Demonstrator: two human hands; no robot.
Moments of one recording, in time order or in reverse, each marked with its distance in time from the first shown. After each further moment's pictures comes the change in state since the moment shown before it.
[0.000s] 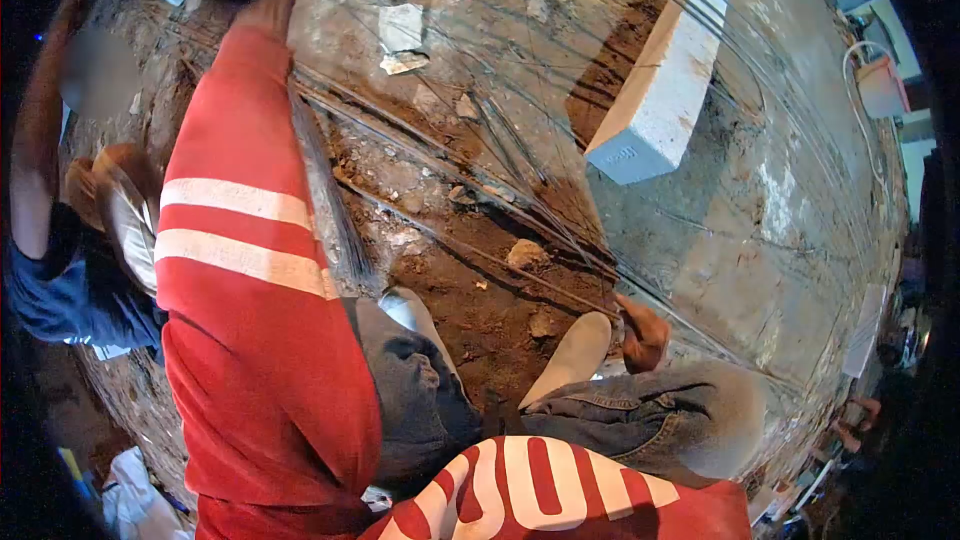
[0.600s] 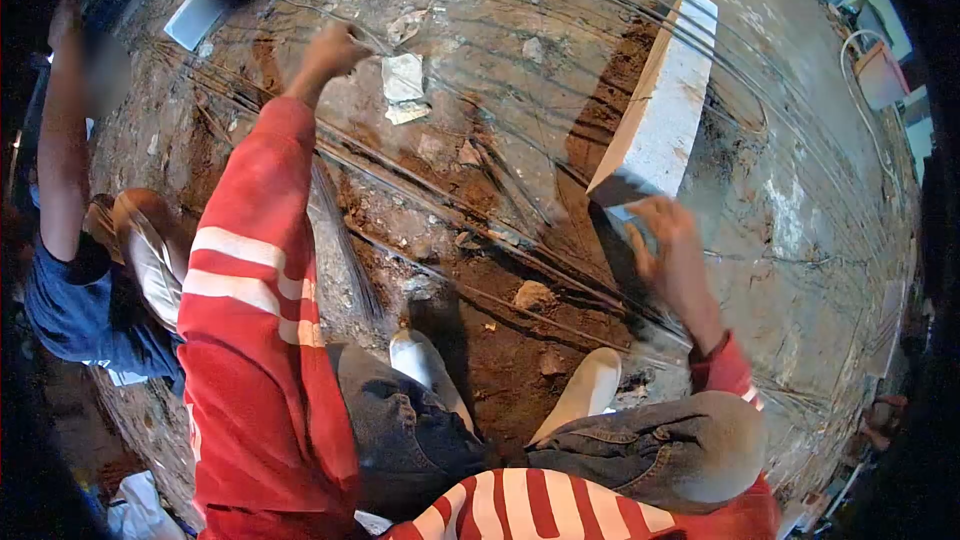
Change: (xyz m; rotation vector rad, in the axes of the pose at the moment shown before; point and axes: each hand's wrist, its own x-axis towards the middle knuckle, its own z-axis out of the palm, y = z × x) left_hand -0.050 -0.058 0.009 1.699 -0.309 0.109; right_hand 0.175 -0.039 -0.030 -0.327 0.042 -0.282
